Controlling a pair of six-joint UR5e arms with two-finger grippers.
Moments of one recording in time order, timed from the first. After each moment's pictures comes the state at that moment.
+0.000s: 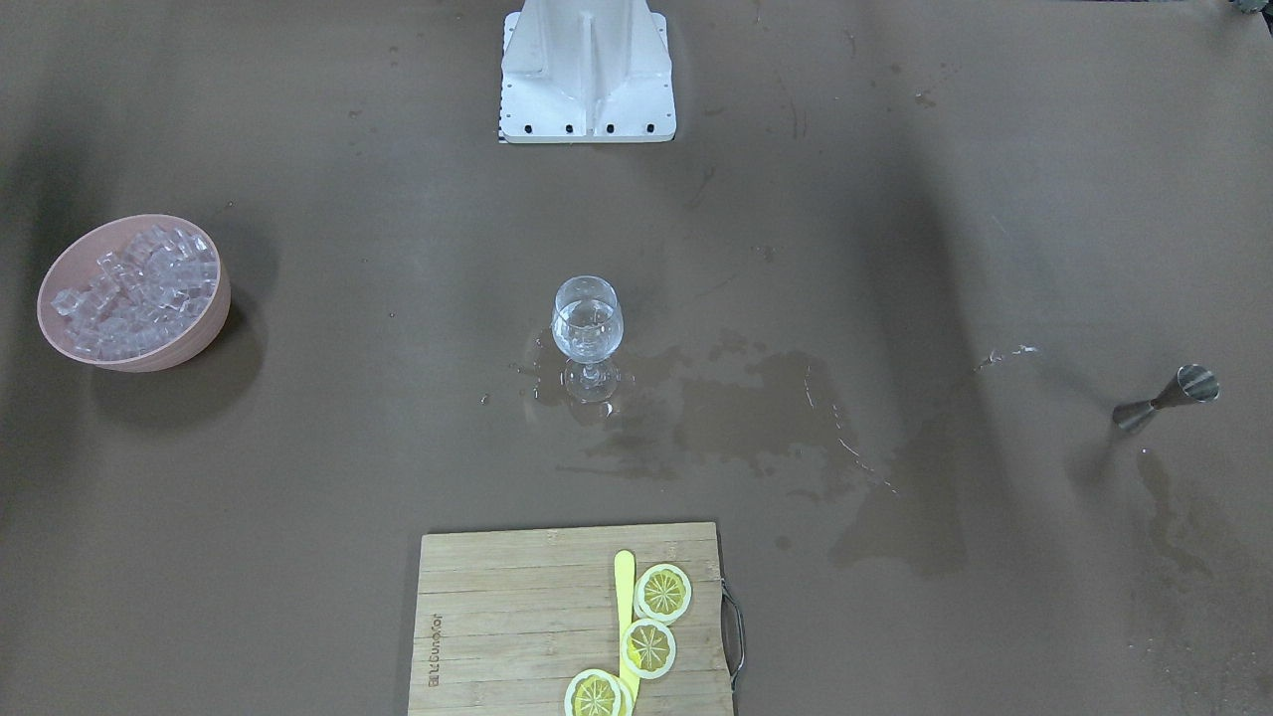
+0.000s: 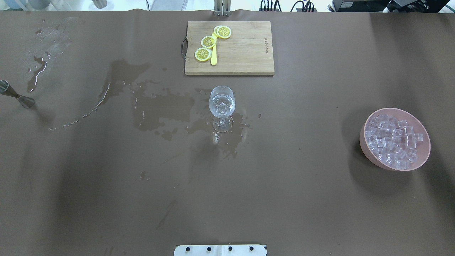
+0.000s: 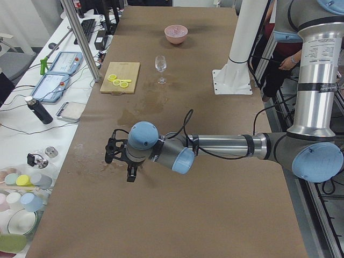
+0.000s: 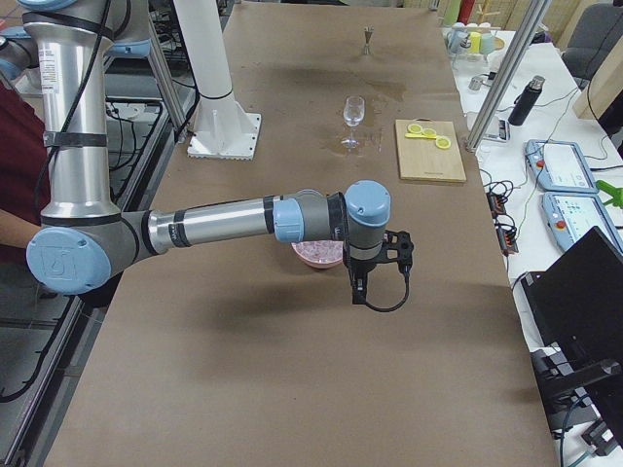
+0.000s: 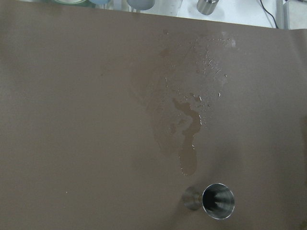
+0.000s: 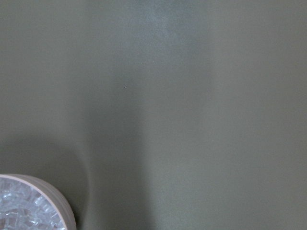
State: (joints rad) left arm -1.63 -1.57 -1.56 -2.00 -2.46 -0.31; right arm 1.54 -1.58 1.77 -1.65 2.37 0.12
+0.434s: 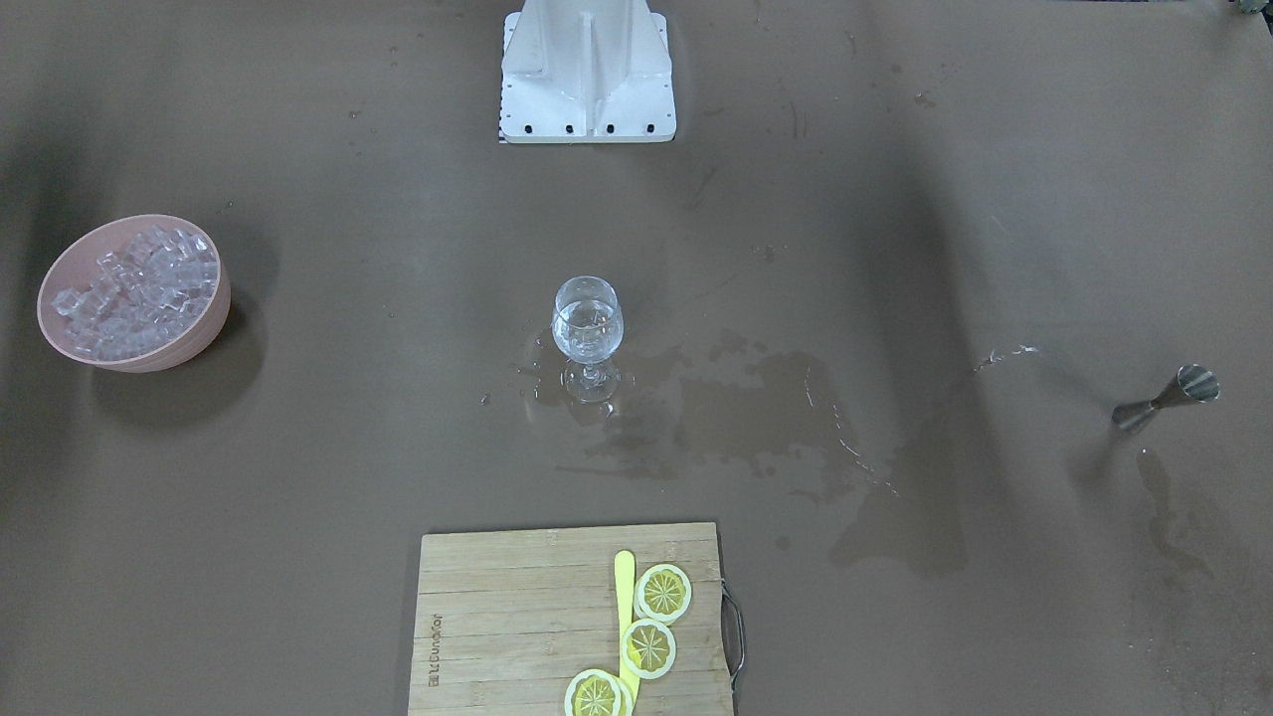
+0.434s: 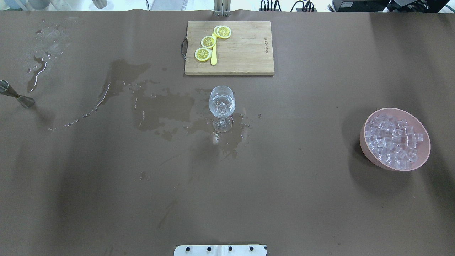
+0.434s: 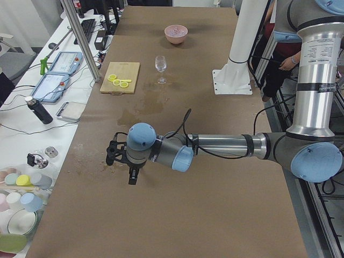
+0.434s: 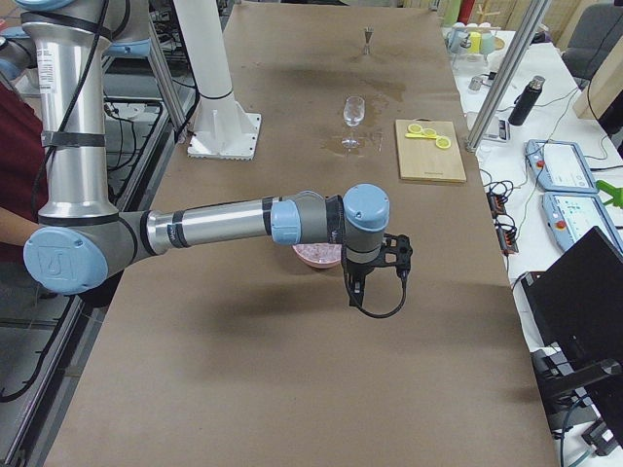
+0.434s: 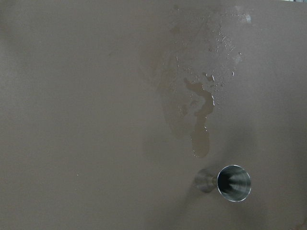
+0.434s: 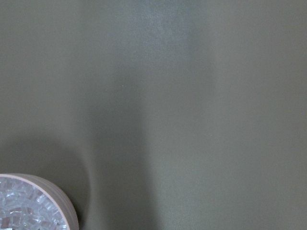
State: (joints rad) left arm -1.61 -1.58 -1.57 -1.92 -2.42 -0.23; right arm 1.55 -1.58 1.77 -1.67 2.39 0.12
